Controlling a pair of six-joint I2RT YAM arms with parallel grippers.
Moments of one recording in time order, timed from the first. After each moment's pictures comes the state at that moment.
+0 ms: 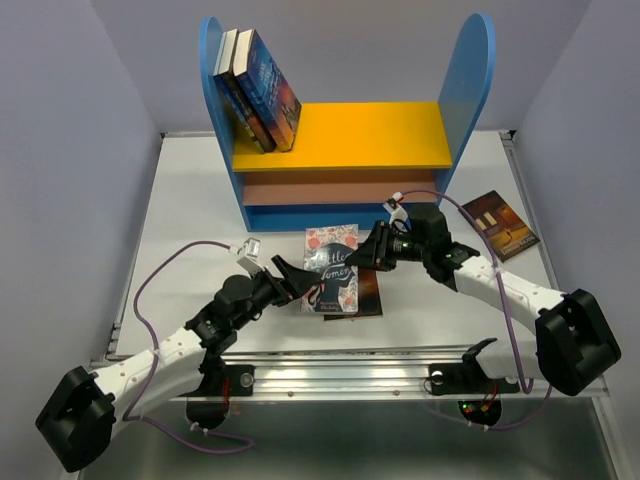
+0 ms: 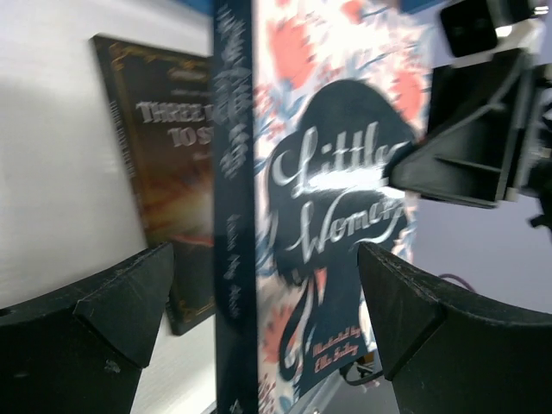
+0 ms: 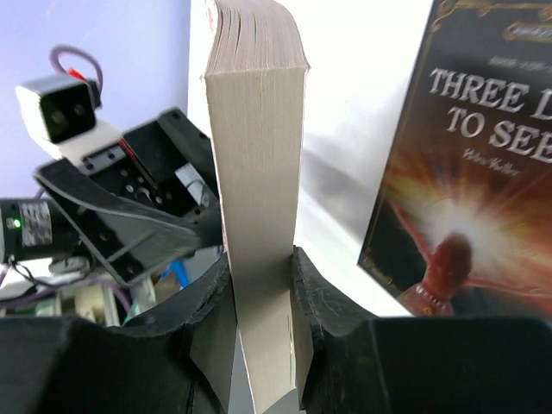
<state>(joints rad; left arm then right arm) -0.76 0.75 0.15 0.34 -0.03 -1.05 0.54 1.28 0.70 0.10 -0.61 0.91</state>
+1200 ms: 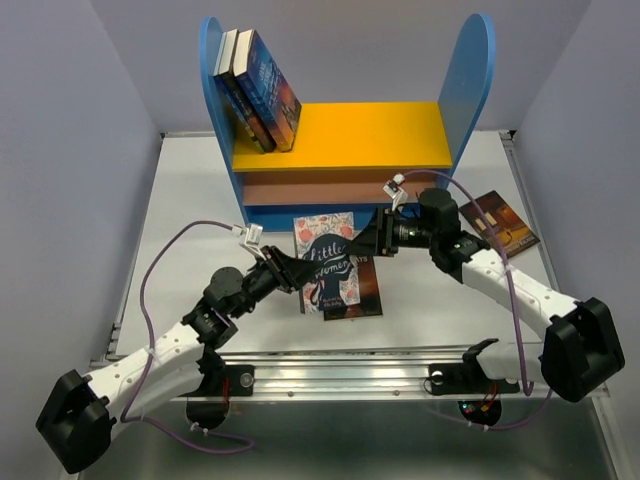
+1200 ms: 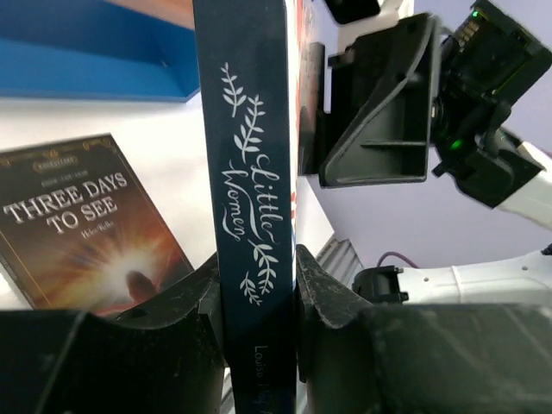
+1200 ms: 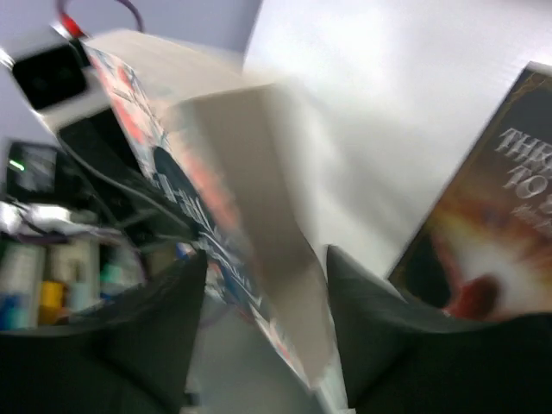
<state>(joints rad) -0.74 0.74 0.24 0.53 0.13 -0.94 0.50 1.24 0.78 0.12 -0.80 0.80</state>
